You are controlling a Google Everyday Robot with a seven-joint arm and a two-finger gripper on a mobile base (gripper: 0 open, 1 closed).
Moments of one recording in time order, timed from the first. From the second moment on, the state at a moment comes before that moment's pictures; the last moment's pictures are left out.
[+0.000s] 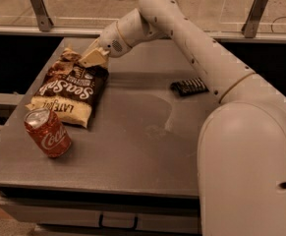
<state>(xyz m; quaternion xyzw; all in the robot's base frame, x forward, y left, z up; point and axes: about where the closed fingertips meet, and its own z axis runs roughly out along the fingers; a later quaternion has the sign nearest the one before) 0.692 0.162 0.880 -0.62 0.62 0.34 0.35</state>
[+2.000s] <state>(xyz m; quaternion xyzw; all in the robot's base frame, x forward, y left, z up) 0.697 0.151 0.901 -0.61 0.61 0.34 0.37</state>
